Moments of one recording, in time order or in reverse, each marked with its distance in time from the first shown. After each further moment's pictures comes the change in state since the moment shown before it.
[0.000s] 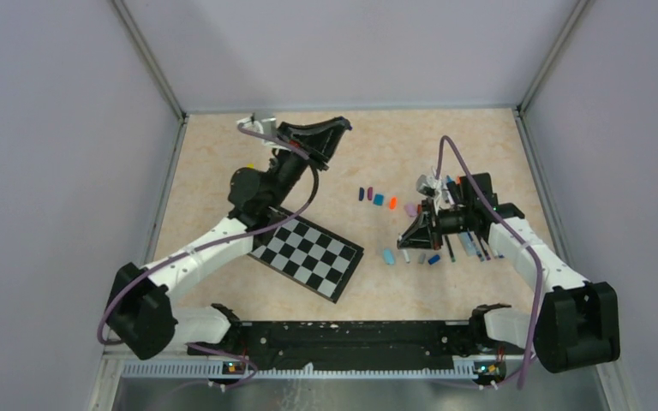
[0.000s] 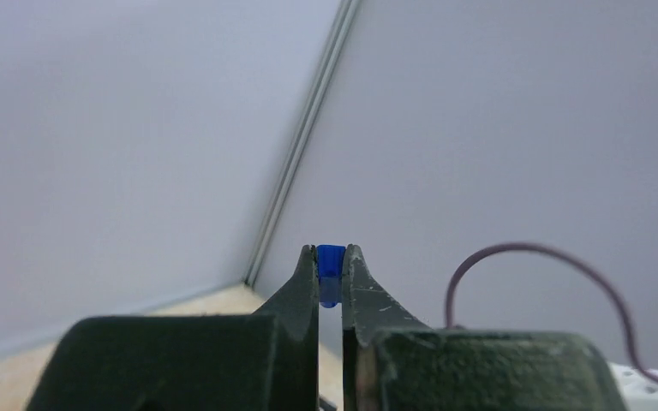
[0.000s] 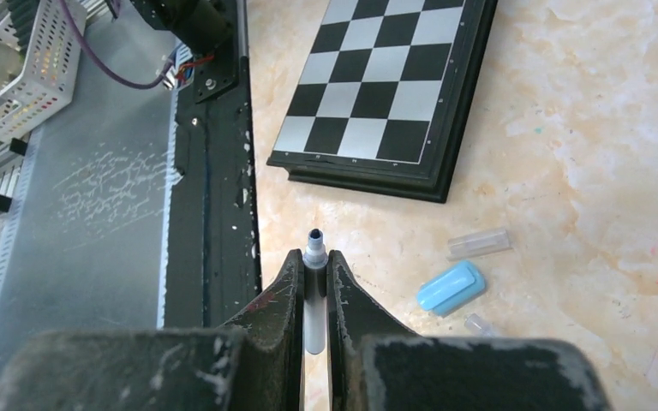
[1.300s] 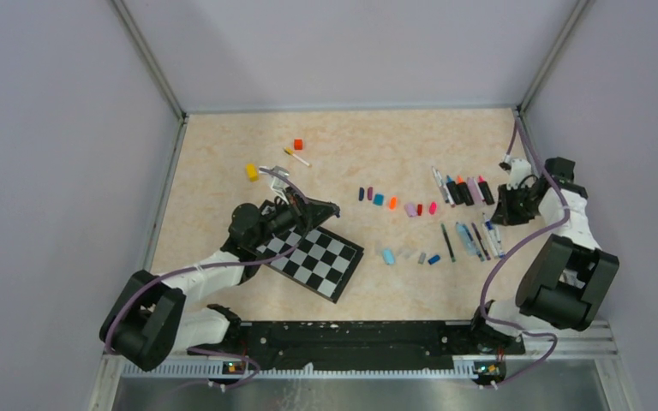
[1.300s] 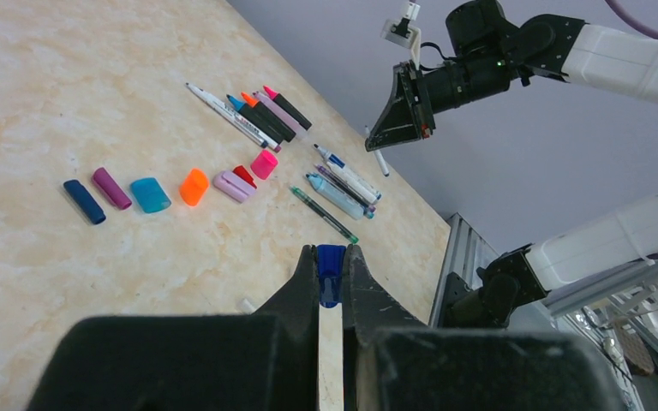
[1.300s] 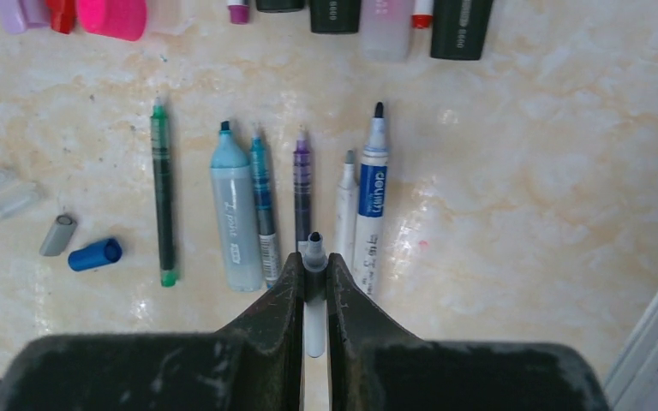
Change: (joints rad) left arm 0.161 -0.102 -0.513 0.018 0.402 -0.187; right arm -0.606 0.231 0.229 -0.204 0.792 -0.044
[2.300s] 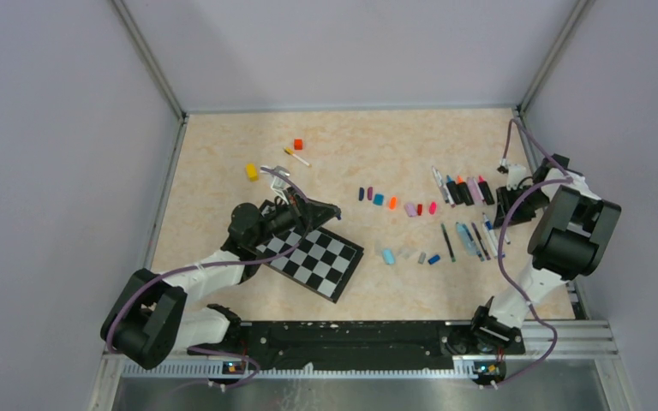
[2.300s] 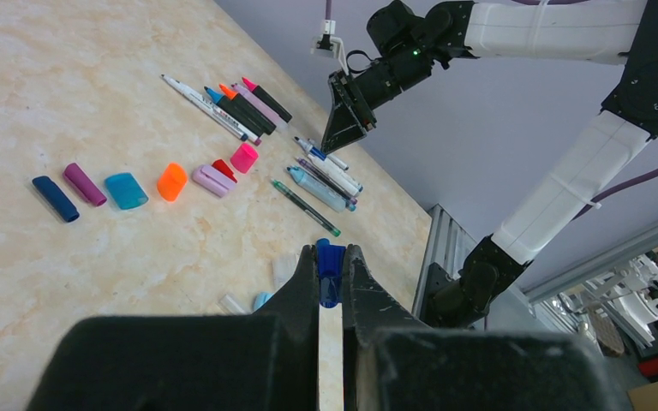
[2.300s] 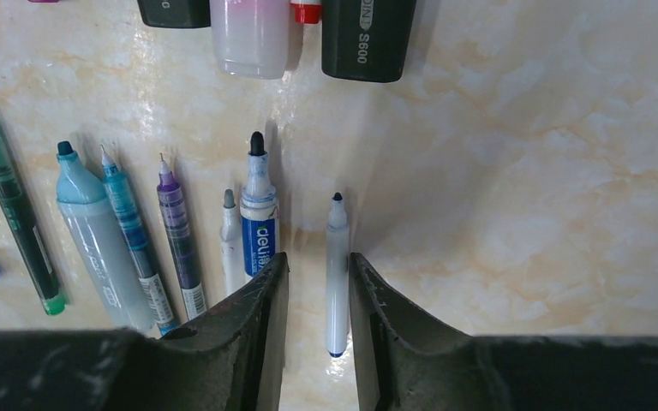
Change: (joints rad) left arm 0.008 0.013 0.001 0.029 0.058 -0.042; right arm -0.045 0.396 0.203 -0.037 0.076 -0.130
